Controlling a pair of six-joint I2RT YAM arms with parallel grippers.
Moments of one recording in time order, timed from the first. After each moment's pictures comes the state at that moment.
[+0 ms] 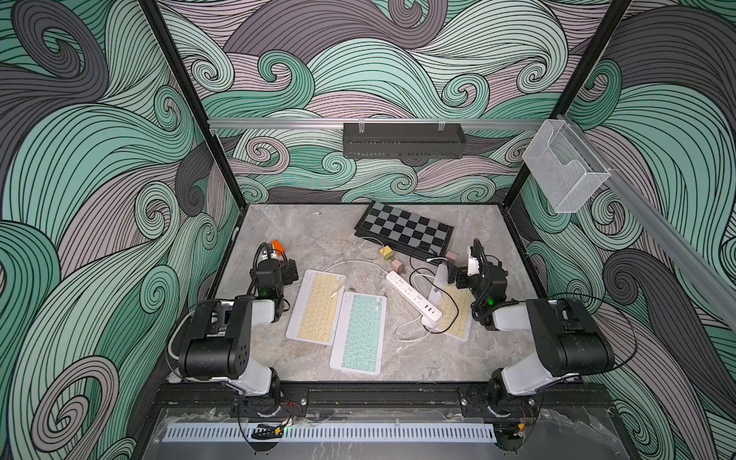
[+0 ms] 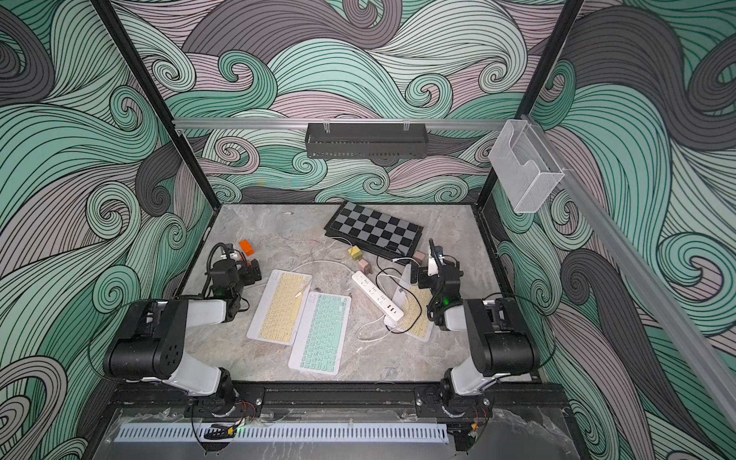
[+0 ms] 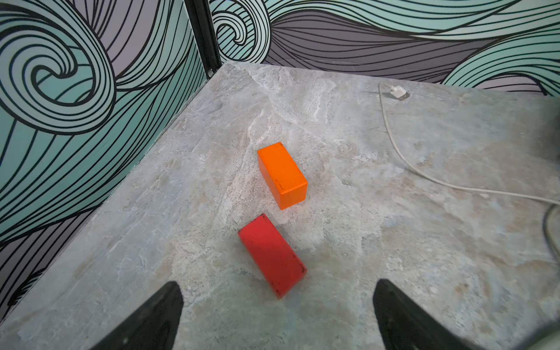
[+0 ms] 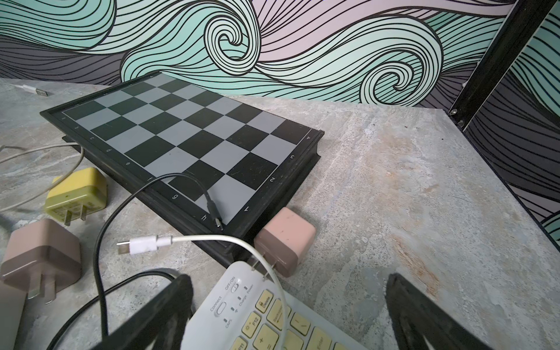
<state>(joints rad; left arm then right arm) 0.03 1.53 0.45 0.62 -0.25 -0.08 0.03 1.57 0.37 0.85 -0.05 -0.04</state>
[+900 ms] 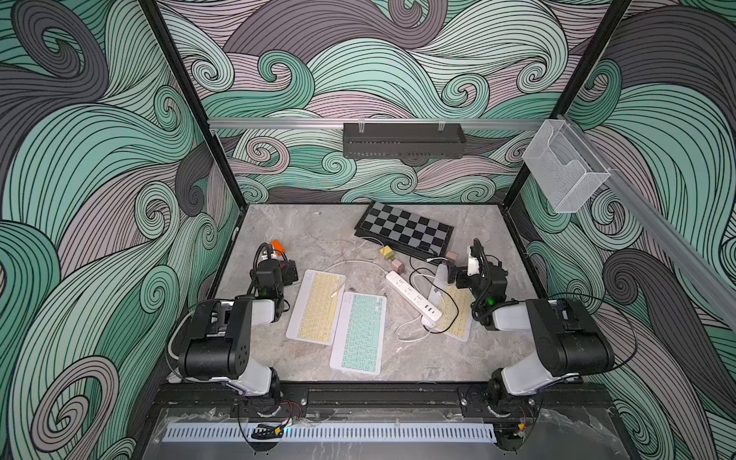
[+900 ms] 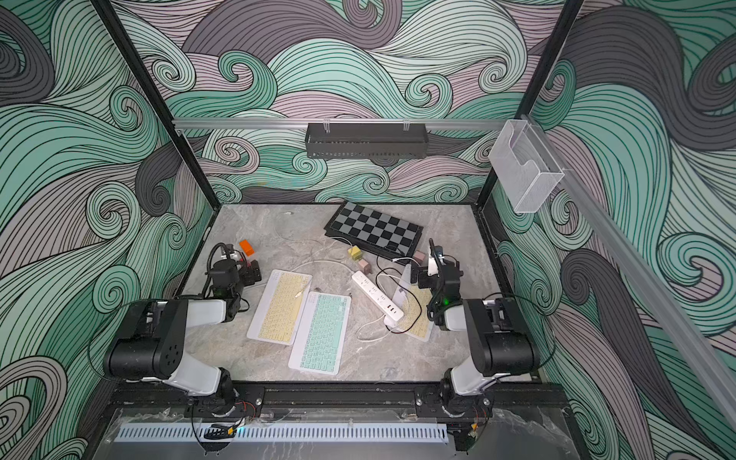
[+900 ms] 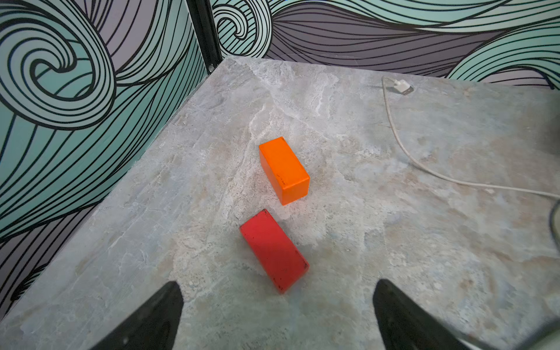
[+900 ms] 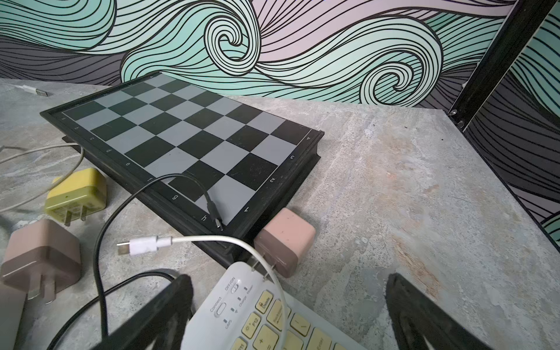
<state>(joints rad) 0.03 1.53 0.45 0.61 -0.25 -0.08 0.03 1.57 0.37 0.85 -0.05 -0.04</state>
